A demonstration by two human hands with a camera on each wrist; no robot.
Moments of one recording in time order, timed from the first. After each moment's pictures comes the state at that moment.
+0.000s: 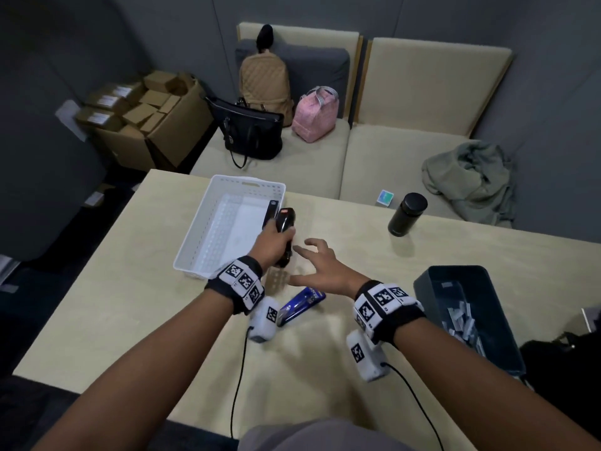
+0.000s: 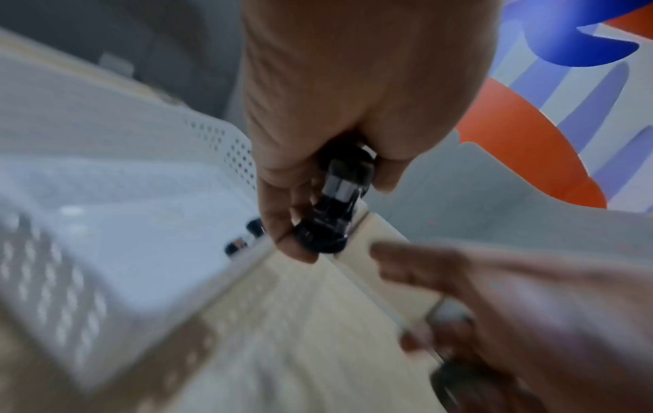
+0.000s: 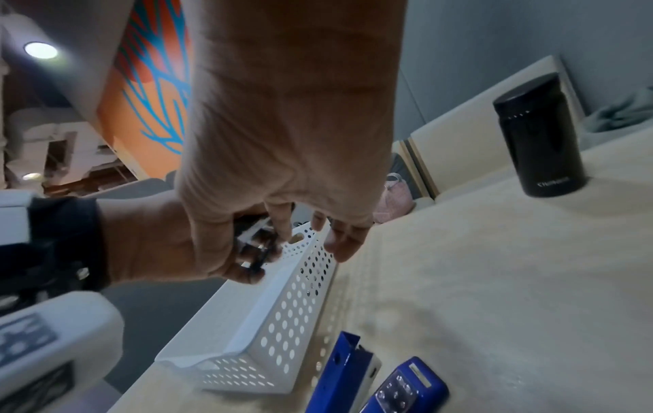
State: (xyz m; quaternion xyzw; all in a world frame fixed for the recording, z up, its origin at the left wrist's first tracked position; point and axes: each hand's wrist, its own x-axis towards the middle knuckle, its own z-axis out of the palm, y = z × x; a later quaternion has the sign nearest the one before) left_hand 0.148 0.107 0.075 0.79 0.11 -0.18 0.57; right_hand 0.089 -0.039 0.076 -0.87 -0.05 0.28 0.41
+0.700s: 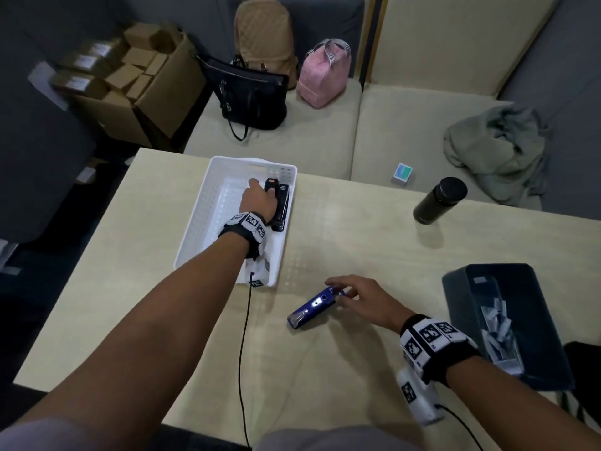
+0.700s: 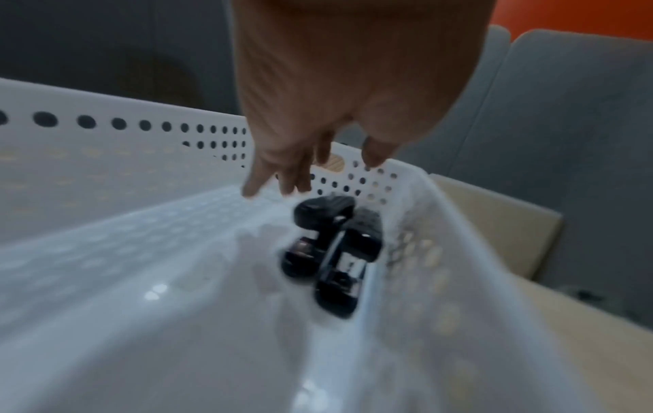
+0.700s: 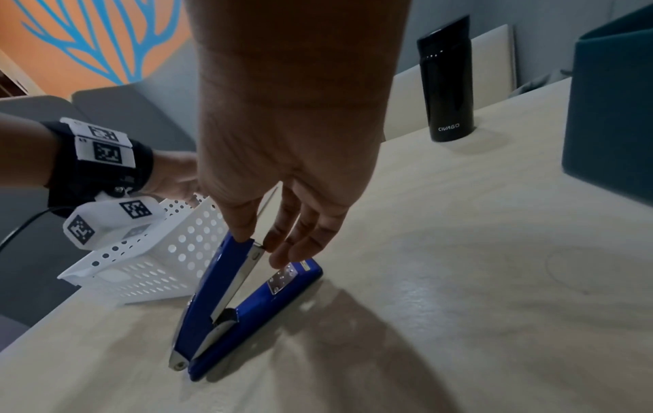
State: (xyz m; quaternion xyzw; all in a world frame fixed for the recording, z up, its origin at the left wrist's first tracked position) left_hand 0.269 0.144 0.011 0.91 0.16 -0.13 0.35; right_hand 0.067 -0.074 0.006 -0.85 -0.03 0.27 0.45
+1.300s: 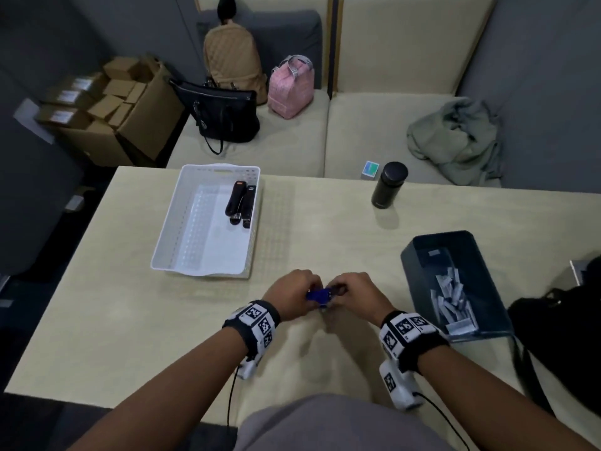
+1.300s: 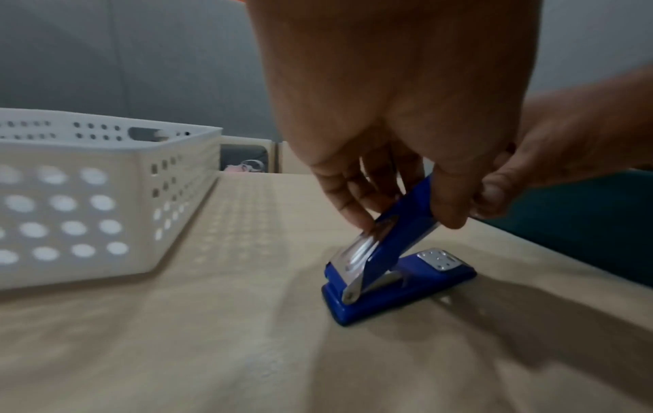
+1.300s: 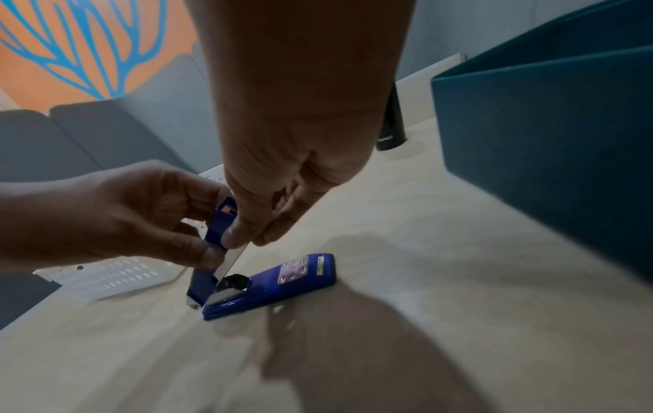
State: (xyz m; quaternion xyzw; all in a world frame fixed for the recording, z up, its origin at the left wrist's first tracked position) left_hand 0.060 0.065 0.012 0.89 -0.32 -0.27 0.17; right_hand 0.012 -0.118 0.013 -0.88 0.04 0.22 0.41
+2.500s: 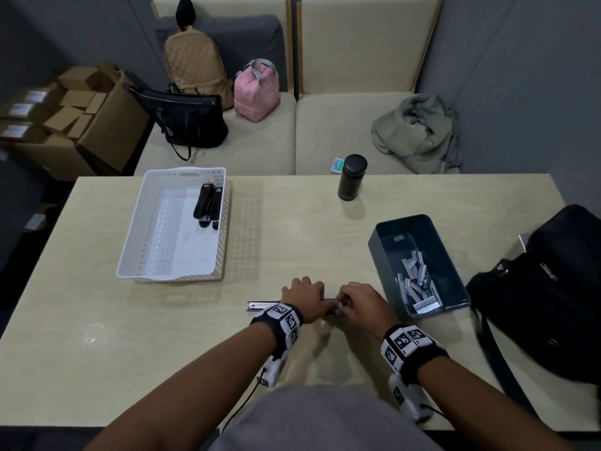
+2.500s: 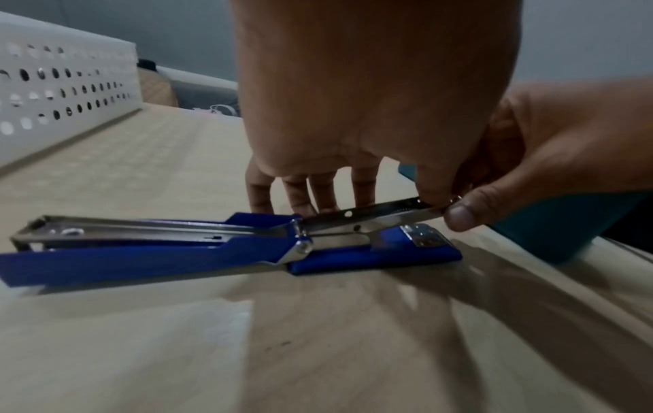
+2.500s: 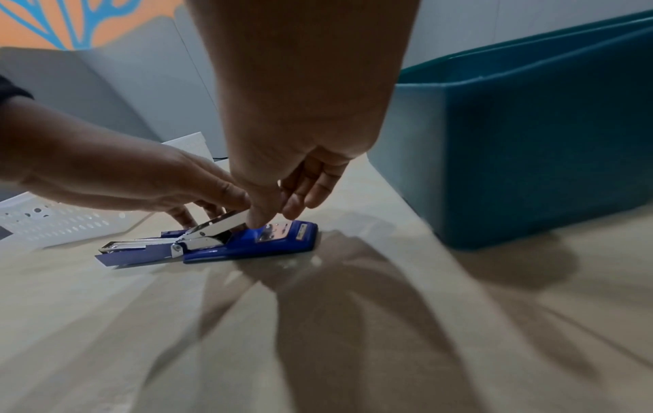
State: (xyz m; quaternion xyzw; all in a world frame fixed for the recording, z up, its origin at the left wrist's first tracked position) left_hand 0.015 -0.014 -0.022 0.91 -0.22 -0.33 0.08; right_hand -0.053 -0.167 -0.012 -0.93 0.07 0.18 0.31
